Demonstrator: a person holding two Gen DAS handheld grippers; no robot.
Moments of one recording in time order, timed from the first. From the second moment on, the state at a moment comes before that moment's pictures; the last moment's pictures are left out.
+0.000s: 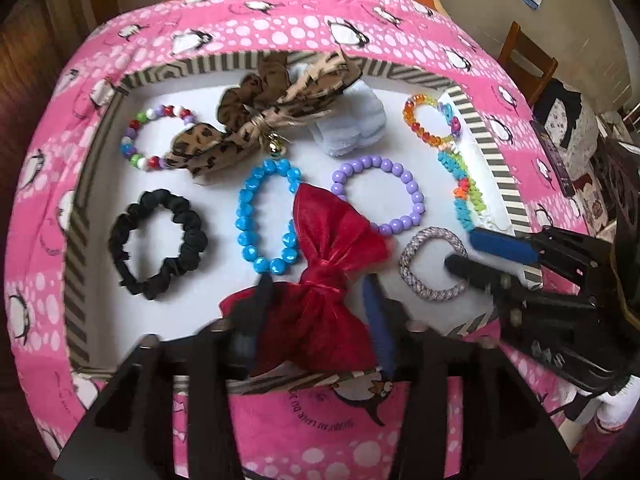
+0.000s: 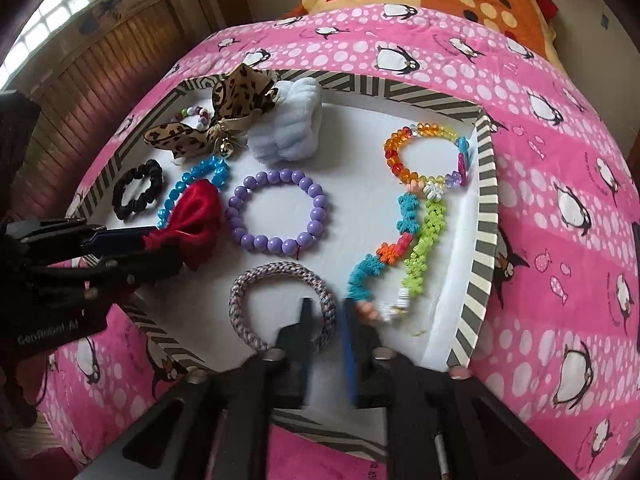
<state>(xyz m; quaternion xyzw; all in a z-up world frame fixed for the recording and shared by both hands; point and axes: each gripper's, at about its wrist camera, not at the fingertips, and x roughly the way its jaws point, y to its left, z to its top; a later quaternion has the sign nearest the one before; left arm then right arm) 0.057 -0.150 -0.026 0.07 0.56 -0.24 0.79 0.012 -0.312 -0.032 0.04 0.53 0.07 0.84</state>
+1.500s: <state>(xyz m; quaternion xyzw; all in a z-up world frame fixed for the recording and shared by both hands) -0.061 -0.098 0.066 0.03 0.43 -0.10 0.90 -0.096 -0.290 0.049 0.10 0.42 0.02 0.90</state>
